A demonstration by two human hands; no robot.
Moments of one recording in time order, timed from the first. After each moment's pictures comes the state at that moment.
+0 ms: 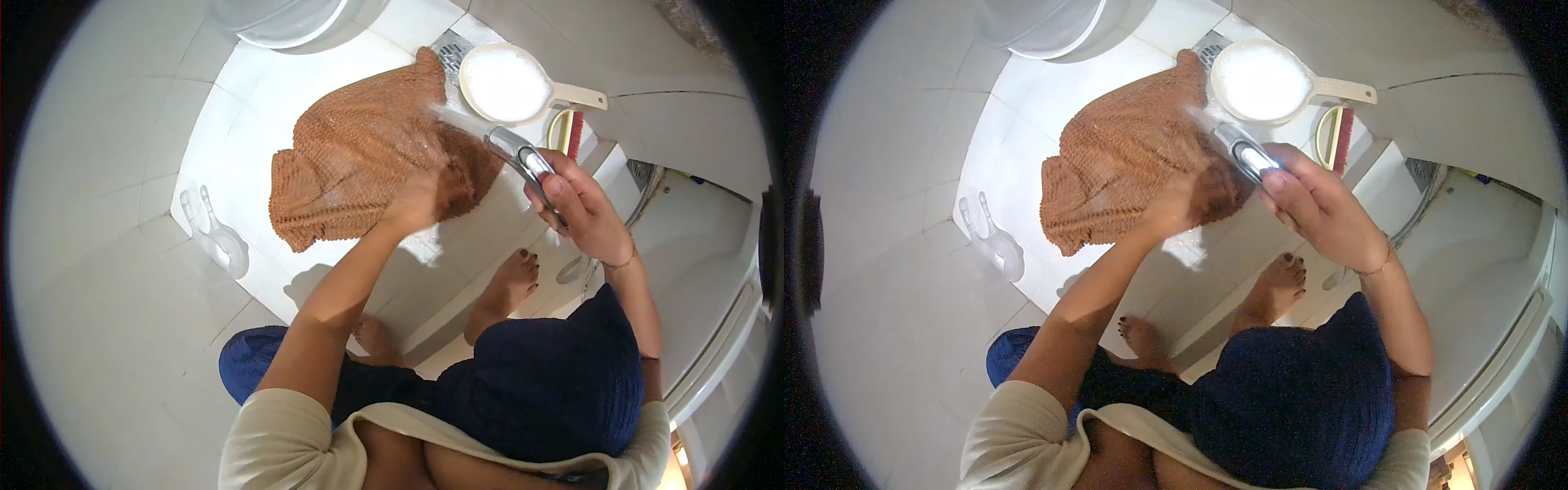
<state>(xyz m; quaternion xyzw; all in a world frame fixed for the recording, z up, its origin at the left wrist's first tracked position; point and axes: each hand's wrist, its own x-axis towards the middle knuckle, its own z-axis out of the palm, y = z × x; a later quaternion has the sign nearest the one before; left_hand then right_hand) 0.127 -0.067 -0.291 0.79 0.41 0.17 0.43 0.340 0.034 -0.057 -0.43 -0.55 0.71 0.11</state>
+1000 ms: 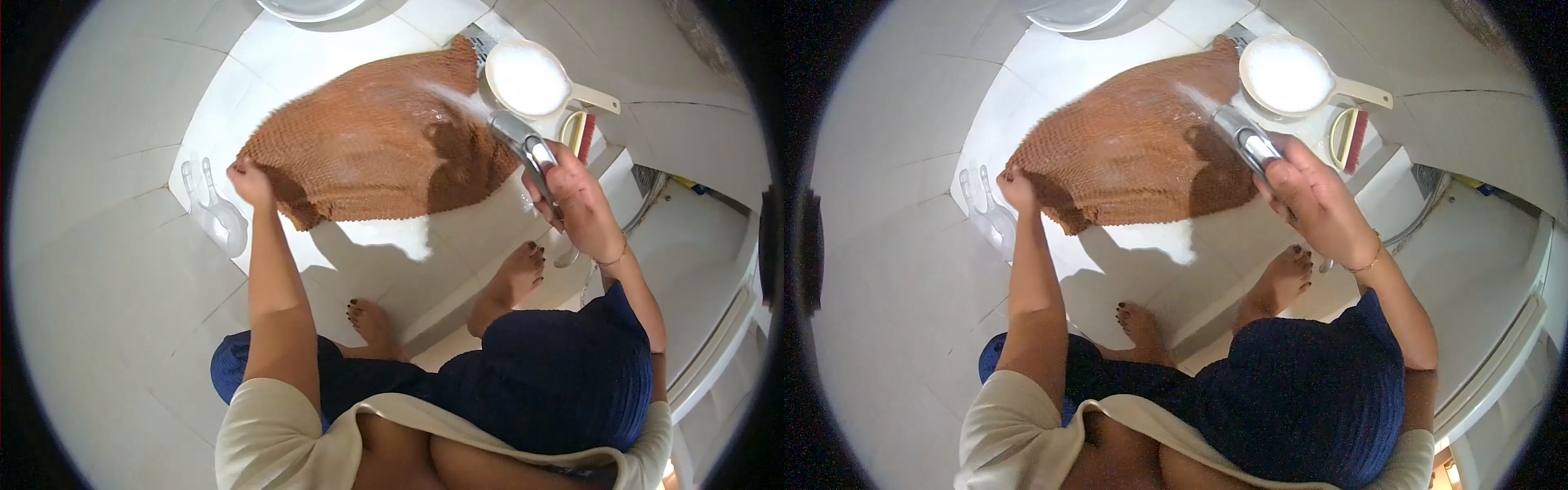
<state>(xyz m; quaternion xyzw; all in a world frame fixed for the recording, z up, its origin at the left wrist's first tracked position) -0.139 -0.149 -0.283 0.15 0.92 0.37 0.02 0.310 0.010 -0.057 -0.41 -0.57 0.71 0.10</state>
